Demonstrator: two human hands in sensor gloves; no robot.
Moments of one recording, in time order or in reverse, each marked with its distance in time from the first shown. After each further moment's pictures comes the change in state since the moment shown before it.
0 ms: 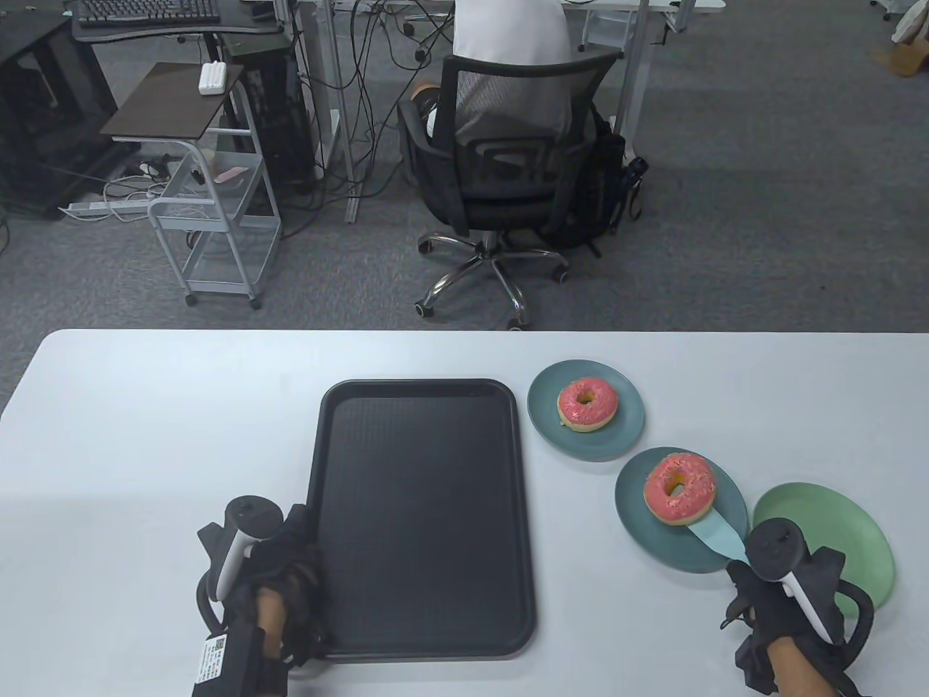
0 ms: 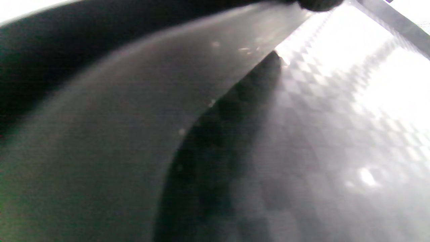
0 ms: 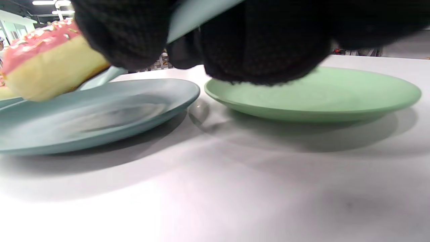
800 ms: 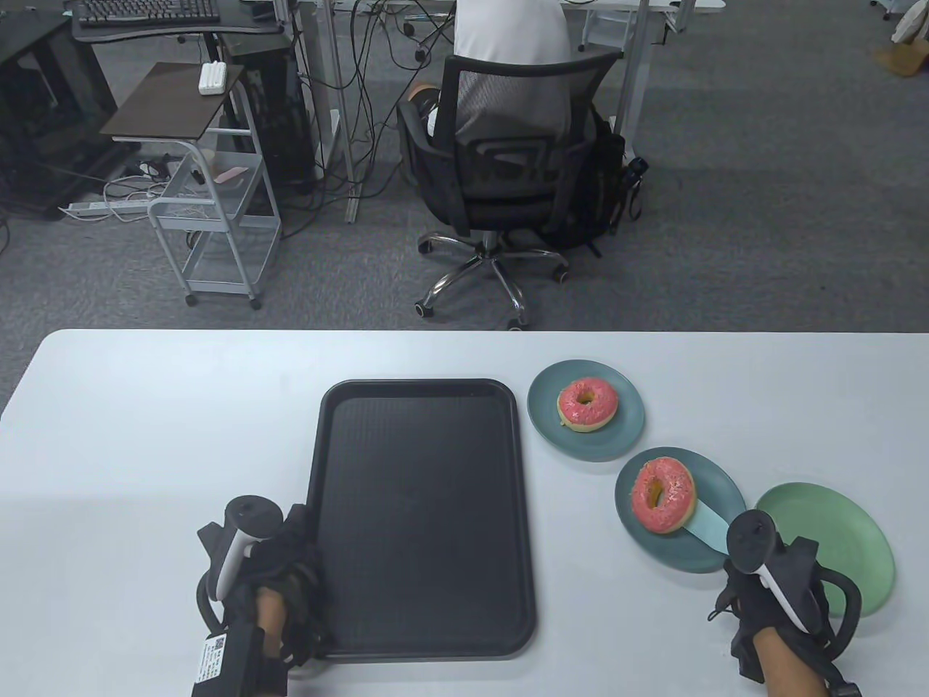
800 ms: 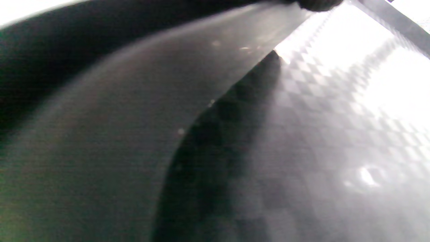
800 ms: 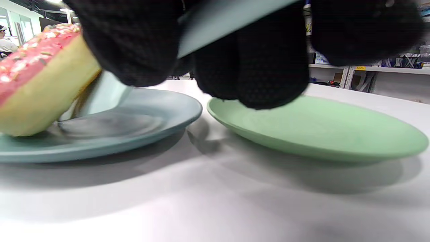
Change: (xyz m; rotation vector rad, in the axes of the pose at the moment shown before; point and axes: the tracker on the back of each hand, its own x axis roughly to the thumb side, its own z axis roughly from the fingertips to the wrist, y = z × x) left_hand 0.000 0.000 0.000 -0.004 0.002 0.000; right_hand 0.020 -0.008 0.004 -0.104 -0.007 0.114
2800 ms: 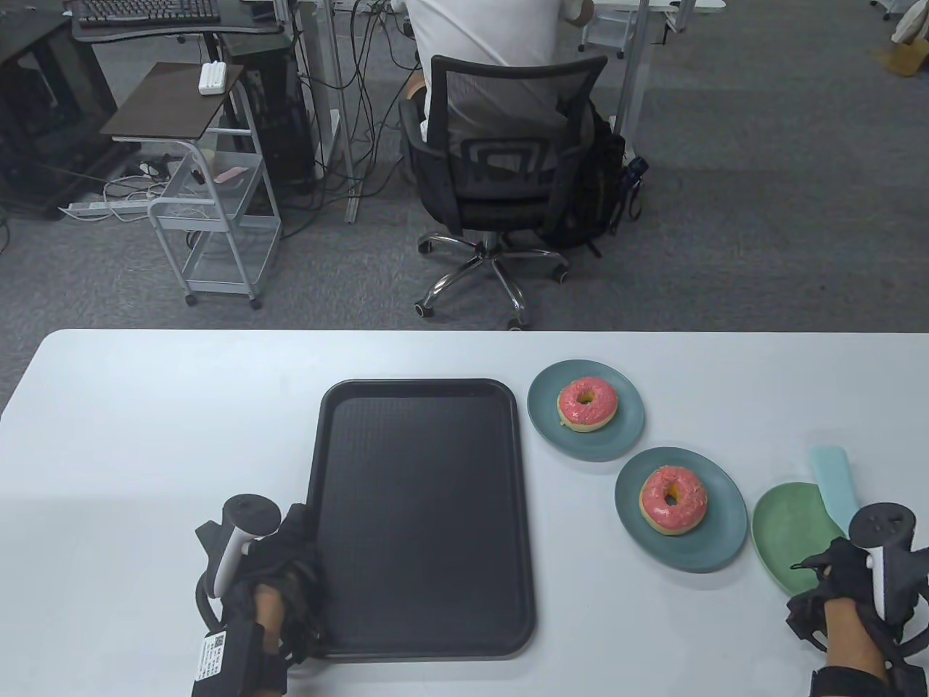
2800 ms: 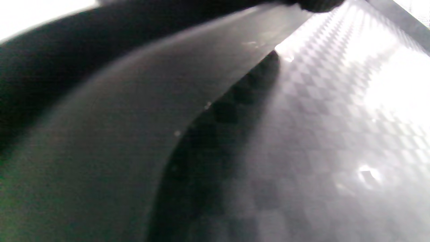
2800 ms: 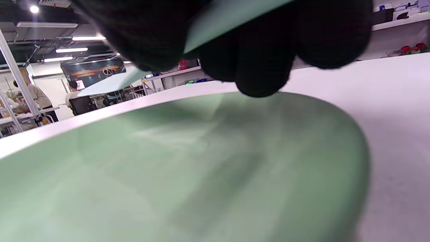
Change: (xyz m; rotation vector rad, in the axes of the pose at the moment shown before) left_hand 0.000 0.002 -0.001 -0.024 0.015 0.015; right_hand -0.113 0.027 -0.066 -0.064 0.560 -0.223
